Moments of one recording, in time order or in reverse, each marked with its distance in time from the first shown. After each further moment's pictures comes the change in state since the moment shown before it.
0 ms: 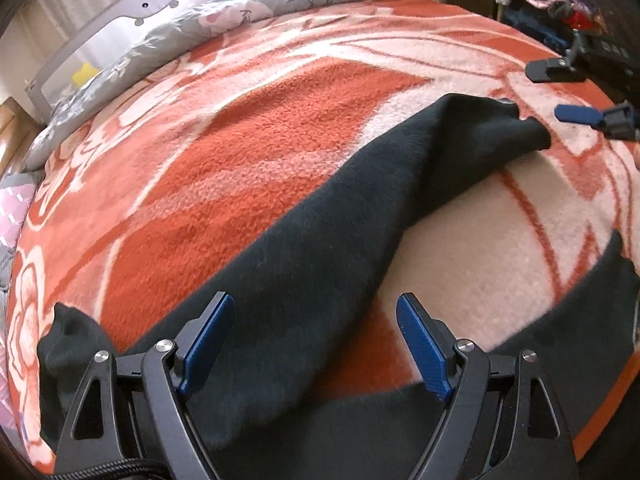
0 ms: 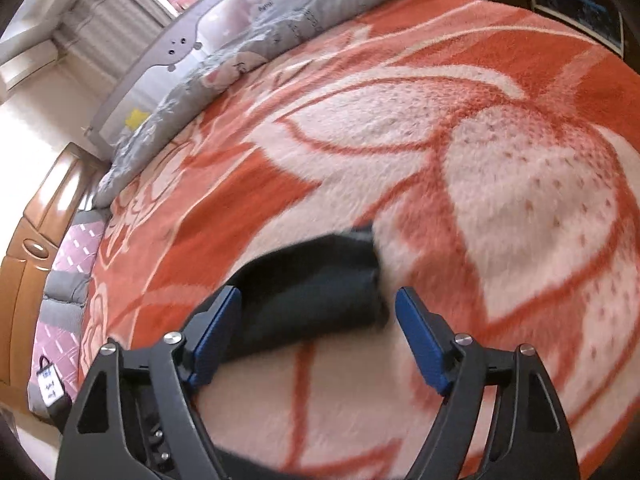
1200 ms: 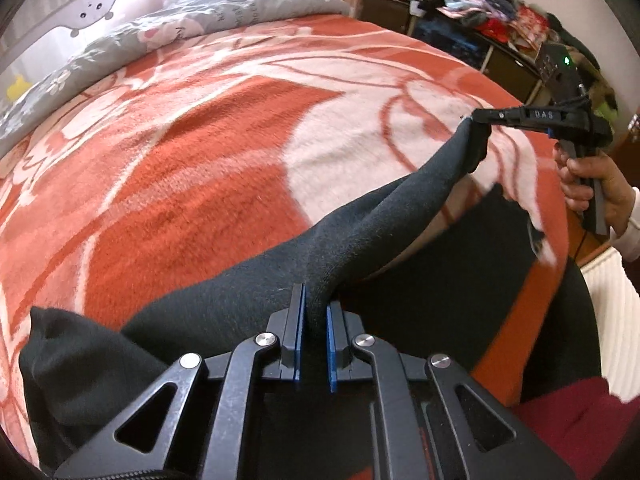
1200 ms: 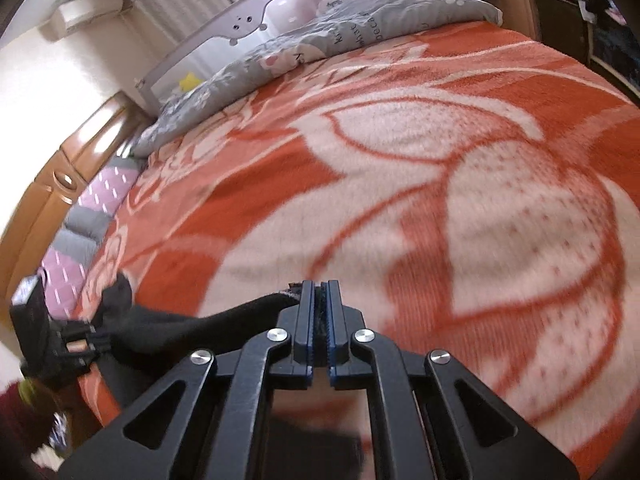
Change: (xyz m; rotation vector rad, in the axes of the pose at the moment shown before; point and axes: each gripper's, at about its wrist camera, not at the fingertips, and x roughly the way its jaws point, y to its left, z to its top) left arm -0.074 0.044 -0.048 0.117 -0.045 -0.362; right arm -0.062 -0.012 -0.045 -0.268 0.002 0.099
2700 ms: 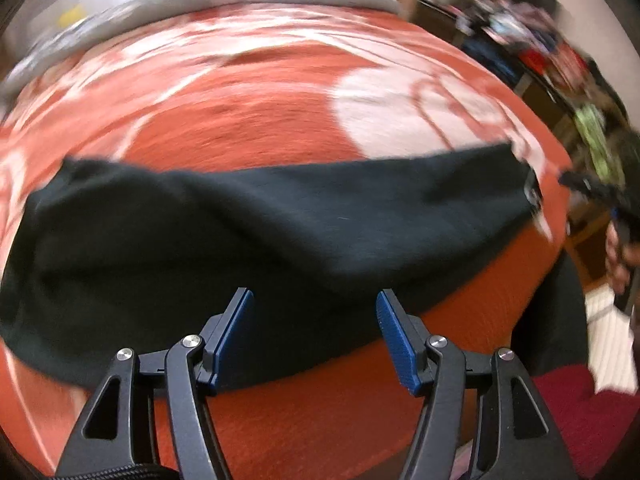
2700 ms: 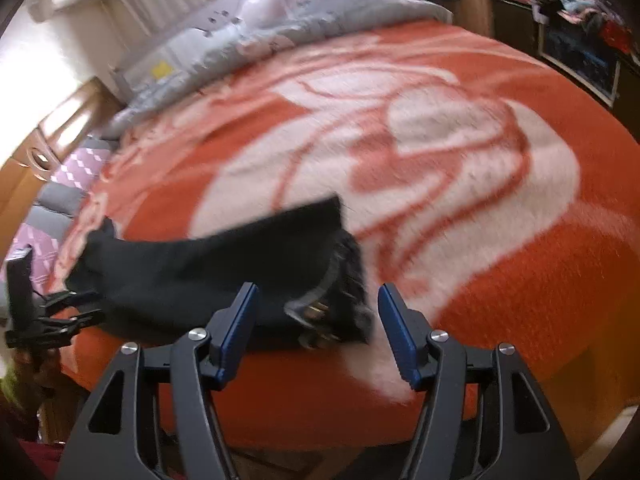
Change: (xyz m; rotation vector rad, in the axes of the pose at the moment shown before) left arm -0.040 0.023 -0.096 -0.270 0.015 0.033; right arm -0.083 0.050 -0.119 0.025 -0.037 -0.131
